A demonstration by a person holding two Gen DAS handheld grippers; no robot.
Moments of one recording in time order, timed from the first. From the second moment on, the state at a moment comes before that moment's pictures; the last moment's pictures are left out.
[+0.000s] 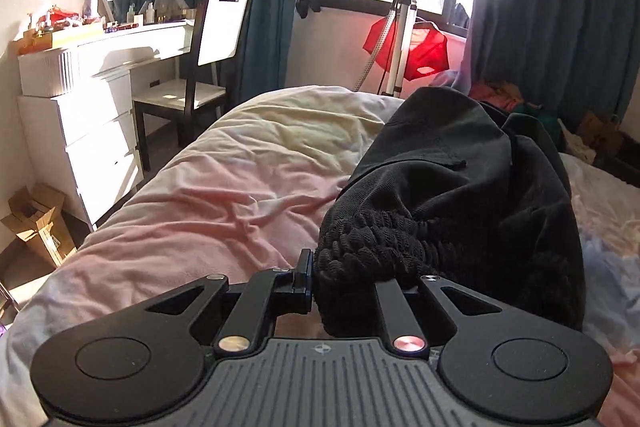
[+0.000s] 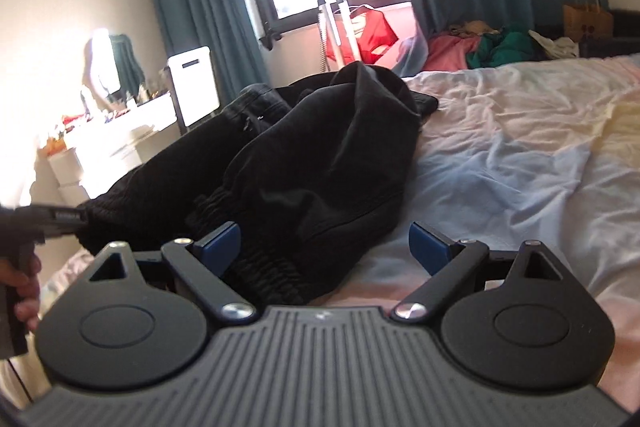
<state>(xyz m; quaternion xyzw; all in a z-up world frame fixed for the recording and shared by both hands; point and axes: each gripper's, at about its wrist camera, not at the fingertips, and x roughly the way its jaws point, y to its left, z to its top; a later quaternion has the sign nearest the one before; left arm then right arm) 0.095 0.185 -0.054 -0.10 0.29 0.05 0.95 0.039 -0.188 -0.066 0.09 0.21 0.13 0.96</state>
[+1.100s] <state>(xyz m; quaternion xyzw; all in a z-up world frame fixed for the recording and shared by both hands) 0.069 0.131 -0.037 -0.02 0.28 -0.05 0.96 0.048 -0.190 -0.079 0.02 0.34 0.00 0.94</state>
